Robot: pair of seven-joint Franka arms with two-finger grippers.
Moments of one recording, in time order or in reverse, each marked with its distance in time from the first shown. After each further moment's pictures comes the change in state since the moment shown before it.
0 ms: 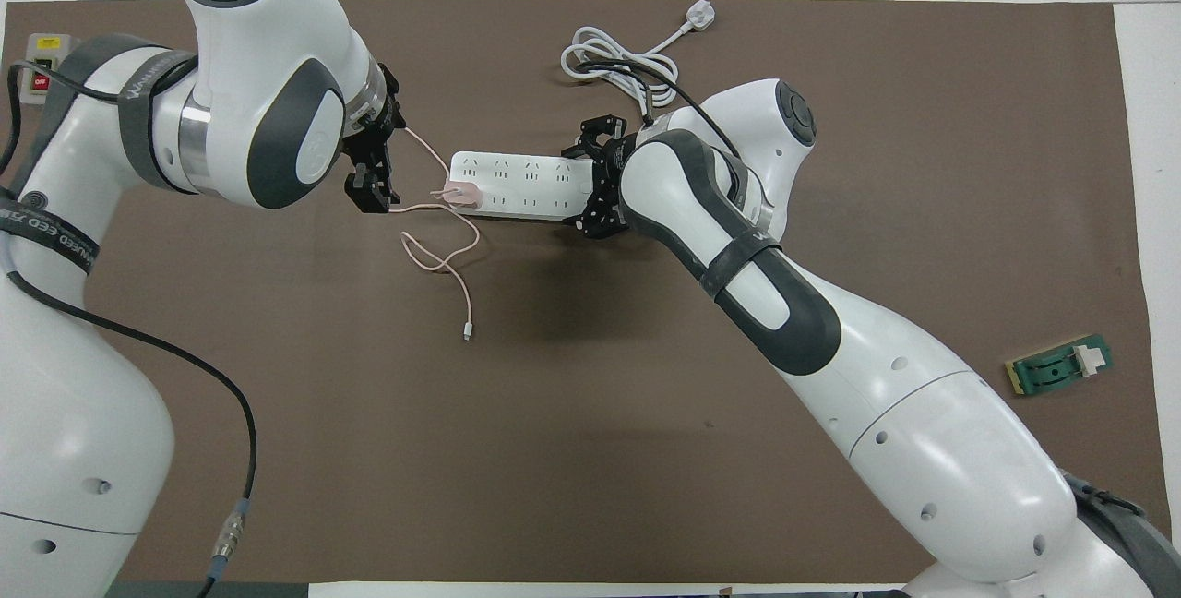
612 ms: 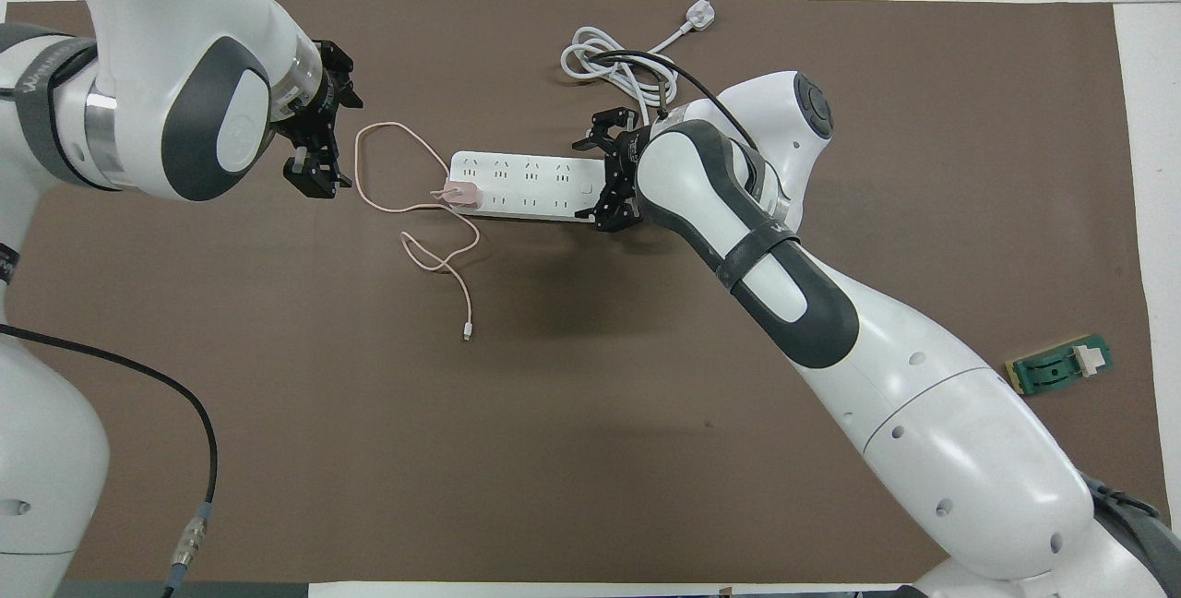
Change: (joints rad) left arm 0.070 -0.046 0.001 -0.003 0.000 0.000 0.113; right arm -0.025 -0.006 -0.002 0.000 -0.003 -0.014 -0.029
